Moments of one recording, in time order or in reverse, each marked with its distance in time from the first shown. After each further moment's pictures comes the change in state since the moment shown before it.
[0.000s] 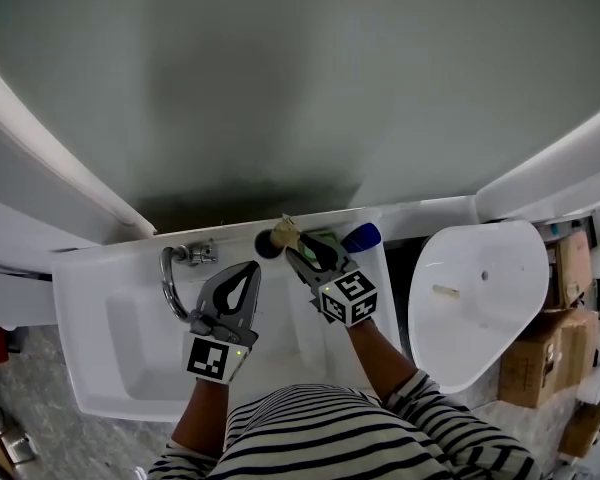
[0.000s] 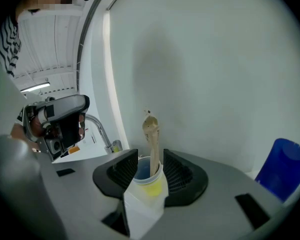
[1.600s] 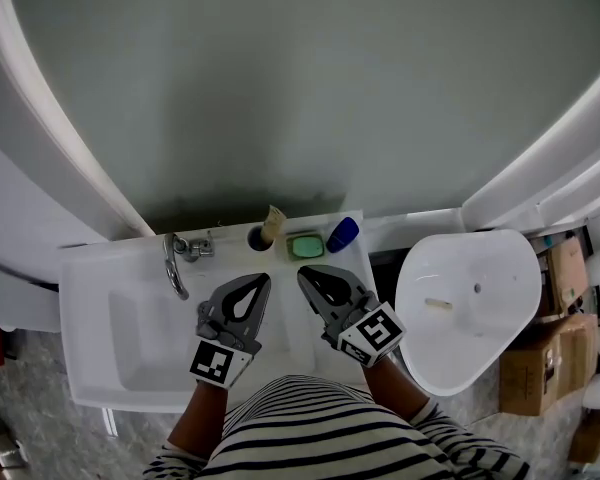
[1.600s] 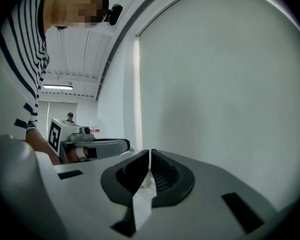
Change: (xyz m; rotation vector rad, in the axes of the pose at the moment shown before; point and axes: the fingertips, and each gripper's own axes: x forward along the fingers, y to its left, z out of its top) left arm -0.036 -0.071 0.039 0.046 -0.052 -0.105; right arm -0.130 0.096 0.083 -0.164 -0.247 0.089
